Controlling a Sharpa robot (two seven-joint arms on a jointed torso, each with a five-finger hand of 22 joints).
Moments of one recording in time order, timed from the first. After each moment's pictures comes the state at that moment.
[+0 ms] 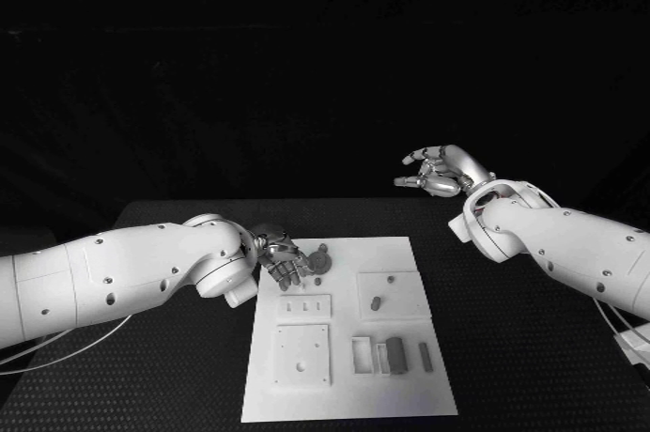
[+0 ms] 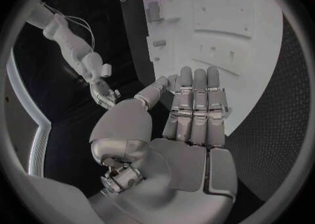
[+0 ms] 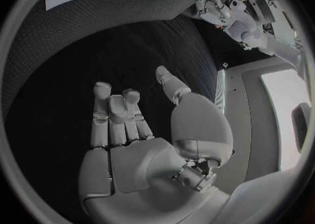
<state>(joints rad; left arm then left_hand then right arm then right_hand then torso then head) 1.35 -0.76 -0.24 1.51 -0.69 -0.14 -0.42 0.96 0.07 0.55 -0.27 0.04 1.03 0.11 0.38 0.49 1.36 0.03 0.19 0.33 1.15 0.02 0.35 0.97 0.03 1.05 -0.07 0.25 0.86 1.22 -0.69 0.03 1.18 -0.99 -0.50 0.12 0.96 -0.15 0.50 -0.25 0.05 0.76 0.19 0.21 0.48 0.99 0.07 1.08 1.16 1.09 -0.02 1.45 0.97 0.23 1.03 0.02 0.94 1.31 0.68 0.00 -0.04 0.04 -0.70</state>
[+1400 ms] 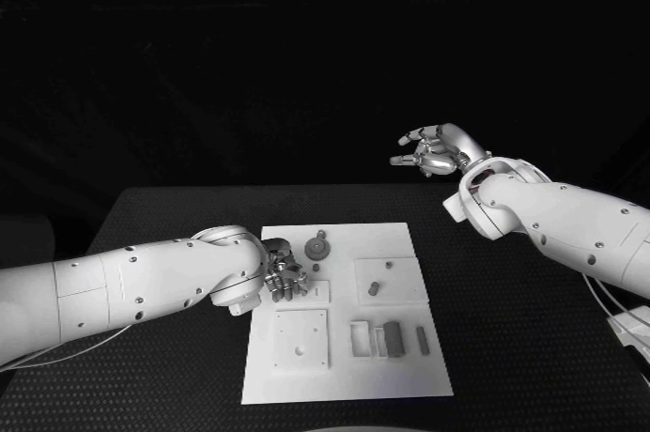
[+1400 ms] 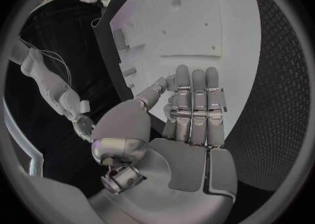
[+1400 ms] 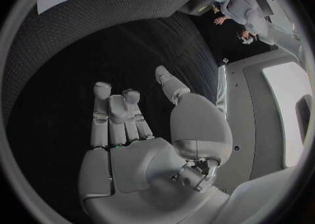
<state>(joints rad) 1.26 -0.68 -0.24 1.45 -0.91 -0.08 -0.55 0.91 0.08 0.58 -0.28 0.05 1.05 0.10 0.38 0.52 1.38 0.00 0.28 0.47 1.17 0.00 0.44 1.03 0.02 1.03 -0.10 0.29 0.95 1.24 -0.67 0.03 1.15 -0.93 -0.47 0.12 0.97 -0.14 0.48 -0.26 0.05 0.76 0.19 0.21 0.48 0.99 0.07 1.09 1.15 1.10 -0.02 1.46 0.97 0.23 1.03 0.02 0.94 1.31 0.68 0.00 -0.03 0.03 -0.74</state>
